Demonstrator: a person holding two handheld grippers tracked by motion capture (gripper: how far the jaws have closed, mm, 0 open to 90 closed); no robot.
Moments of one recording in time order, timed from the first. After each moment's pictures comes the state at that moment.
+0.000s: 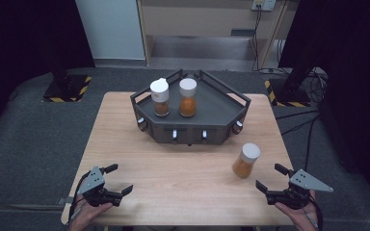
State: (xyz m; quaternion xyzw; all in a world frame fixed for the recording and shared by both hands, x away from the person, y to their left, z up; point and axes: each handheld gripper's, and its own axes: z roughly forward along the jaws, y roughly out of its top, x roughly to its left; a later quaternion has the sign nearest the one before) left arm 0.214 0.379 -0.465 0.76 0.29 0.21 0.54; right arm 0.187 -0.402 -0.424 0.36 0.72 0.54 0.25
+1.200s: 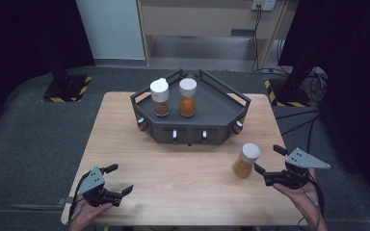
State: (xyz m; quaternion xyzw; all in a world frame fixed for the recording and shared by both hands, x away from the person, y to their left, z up) left arm 0.214 0.379 -0.465 0.76 0.29 0.21 0.54; right arm 0.230 -0.385 -0.374 0.32 0.75 0.51 0.27
